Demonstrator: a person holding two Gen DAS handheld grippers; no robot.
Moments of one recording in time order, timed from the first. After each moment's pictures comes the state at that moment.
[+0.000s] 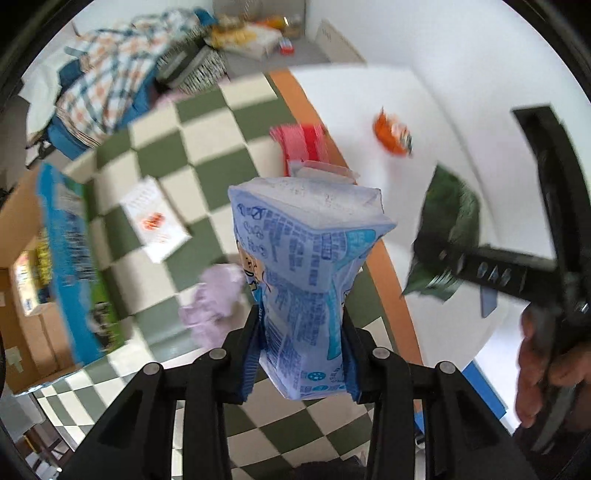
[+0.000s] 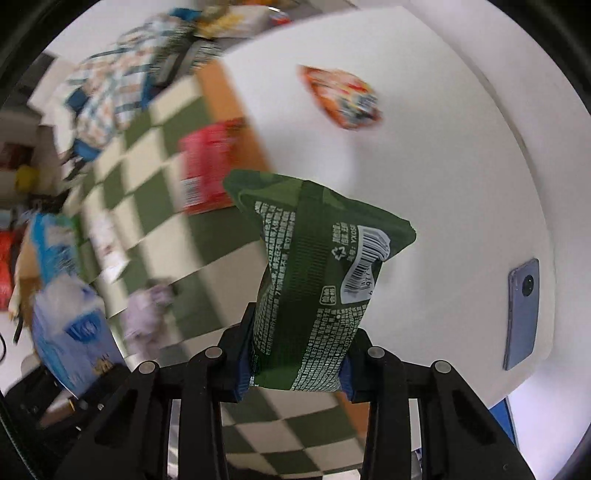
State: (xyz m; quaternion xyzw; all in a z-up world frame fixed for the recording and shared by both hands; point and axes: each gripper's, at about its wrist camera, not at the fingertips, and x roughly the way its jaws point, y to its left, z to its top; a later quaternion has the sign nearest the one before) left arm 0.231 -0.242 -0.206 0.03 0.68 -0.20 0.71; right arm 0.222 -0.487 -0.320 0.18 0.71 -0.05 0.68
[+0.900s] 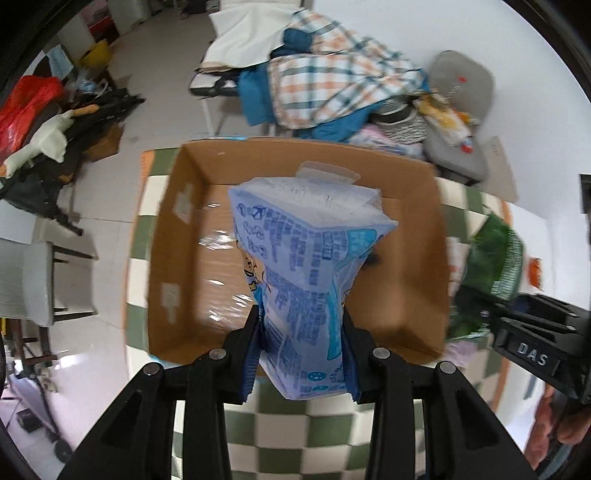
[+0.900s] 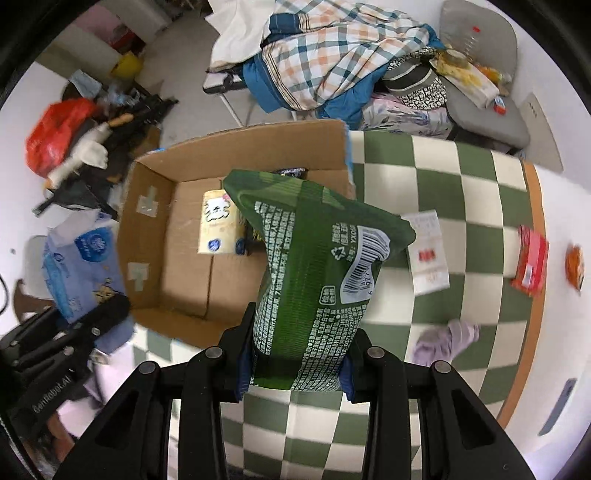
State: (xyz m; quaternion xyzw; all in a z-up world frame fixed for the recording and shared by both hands) left arm 0.243 0.142 -0.195 -0.08 0.65 0.04 0.76; right arm 0.288 -0.069 -0.228 0.02 0.68 0.15 0.71
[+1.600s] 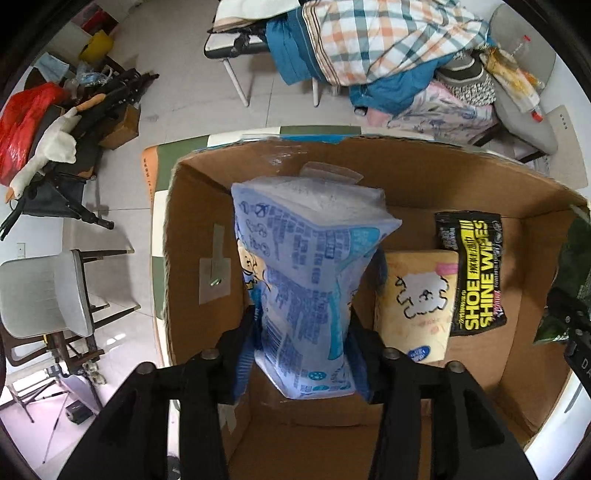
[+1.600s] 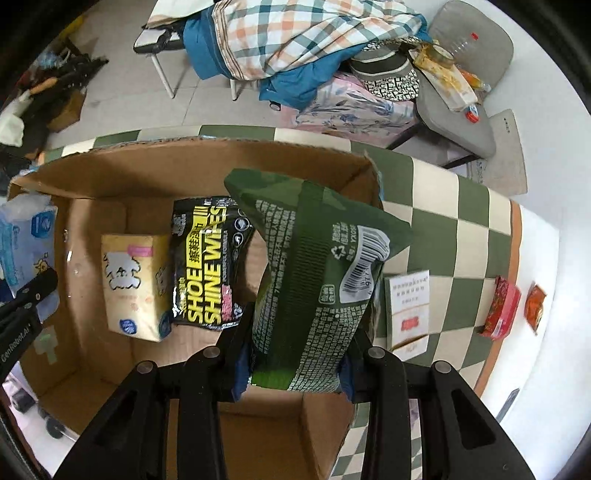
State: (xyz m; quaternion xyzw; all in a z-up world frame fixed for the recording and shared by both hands) left arm 0.346 0.195 -0.310 0.00 0.73 0.09 0.68; right arm 0.396 -0.002 -0.328 -0.11 0.73 0.03 0.68
